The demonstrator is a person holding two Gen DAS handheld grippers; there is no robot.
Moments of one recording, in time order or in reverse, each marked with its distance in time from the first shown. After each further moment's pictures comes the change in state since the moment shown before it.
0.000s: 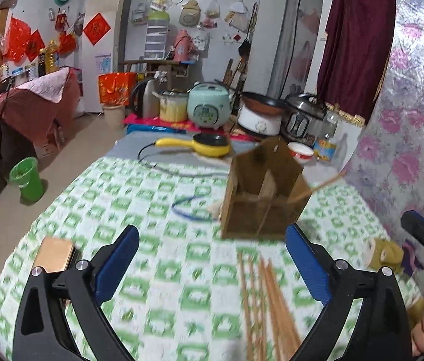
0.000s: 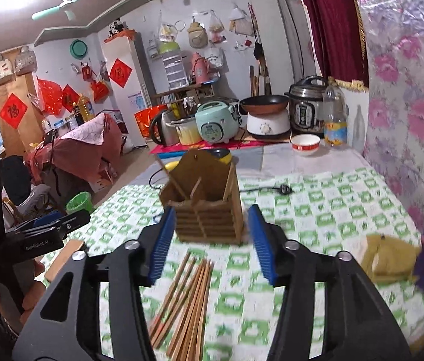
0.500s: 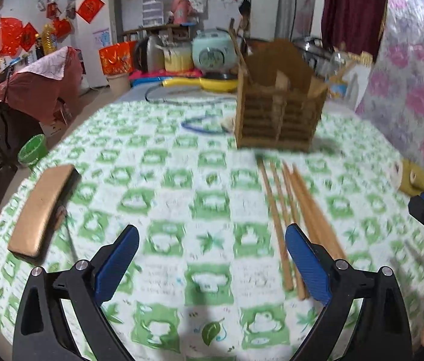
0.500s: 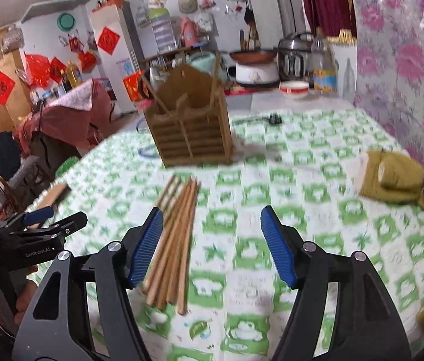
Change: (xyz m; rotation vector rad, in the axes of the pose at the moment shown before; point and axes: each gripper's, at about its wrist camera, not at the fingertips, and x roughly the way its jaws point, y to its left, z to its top) left arm 0.030 0.001 -0.110 0.081 0.190 0.063; right arm 0.020 -0.008 -0.105 0.005 0.176 -0.063
